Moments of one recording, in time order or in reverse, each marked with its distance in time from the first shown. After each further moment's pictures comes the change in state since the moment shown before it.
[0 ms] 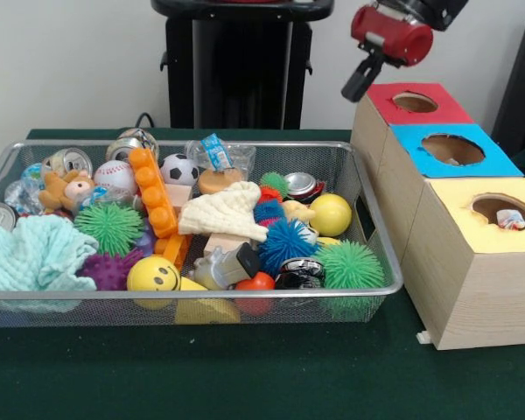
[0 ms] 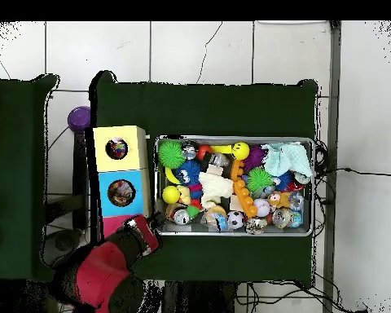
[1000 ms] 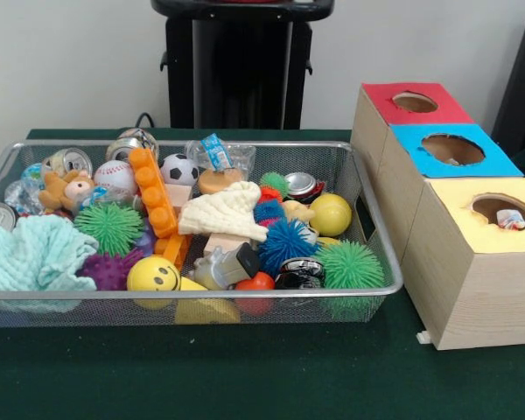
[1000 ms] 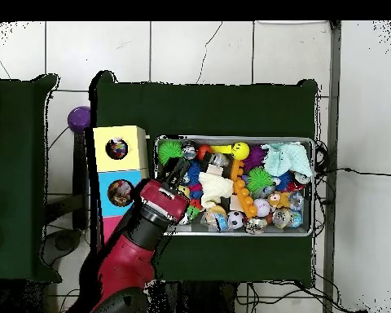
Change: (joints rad) arm -0.030 0.403 -0.438 -0.037 0.015 -0.654 0.000
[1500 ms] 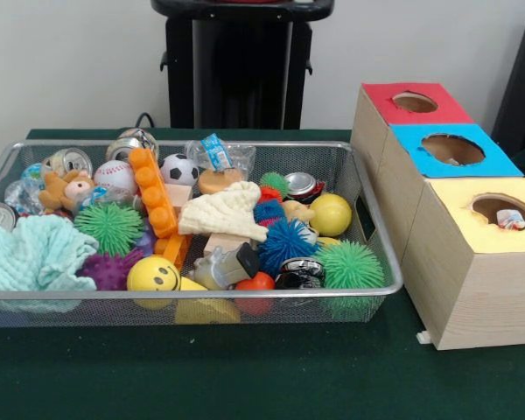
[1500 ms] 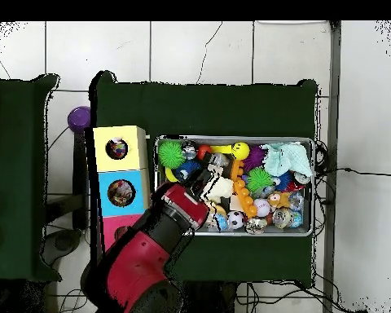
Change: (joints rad) arm -0.135 -0.419 0.202 -0.065 -0.311 0.295 0.000
